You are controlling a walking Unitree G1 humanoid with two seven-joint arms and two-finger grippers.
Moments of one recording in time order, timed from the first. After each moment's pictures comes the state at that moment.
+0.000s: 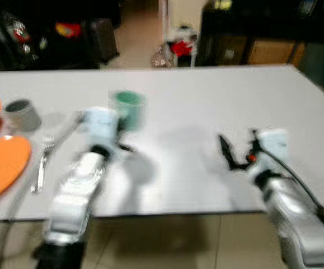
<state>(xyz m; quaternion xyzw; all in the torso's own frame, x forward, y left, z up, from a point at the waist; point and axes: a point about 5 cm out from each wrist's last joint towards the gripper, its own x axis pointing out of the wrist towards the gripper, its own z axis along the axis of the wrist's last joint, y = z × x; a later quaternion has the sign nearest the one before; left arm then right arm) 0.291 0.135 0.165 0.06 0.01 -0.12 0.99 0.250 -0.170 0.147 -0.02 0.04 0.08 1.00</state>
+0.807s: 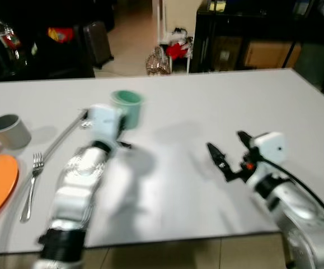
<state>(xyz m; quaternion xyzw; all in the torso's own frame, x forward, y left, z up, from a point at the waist) 0.306 0.132 0.162 0.08 0.00 -0.13 0.99 0.238 -0.165 0.153 -0.03 0.04 0.19 0.98</state>
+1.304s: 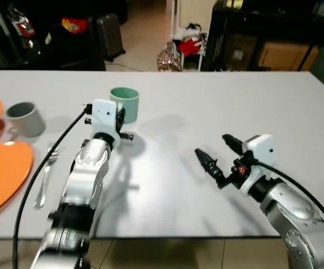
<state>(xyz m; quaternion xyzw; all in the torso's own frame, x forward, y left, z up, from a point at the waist) 0.349 0.154 0.141 0.05 0.02 -0.06 1.00 0.235 -0.147 0.154 0.00 0.04 0.28 0.96</state>
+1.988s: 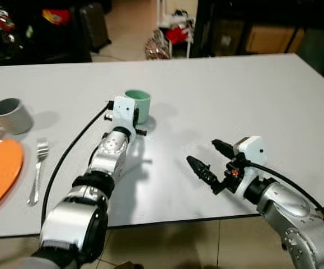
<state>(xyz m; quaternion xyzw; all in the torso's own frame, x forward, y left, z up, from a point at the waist) 0.383 0.127 0.125 0.07 0.04 -0.06 0.99 0.233 -0.141 0.151 0.01 0.08 0.32 0.94</state>
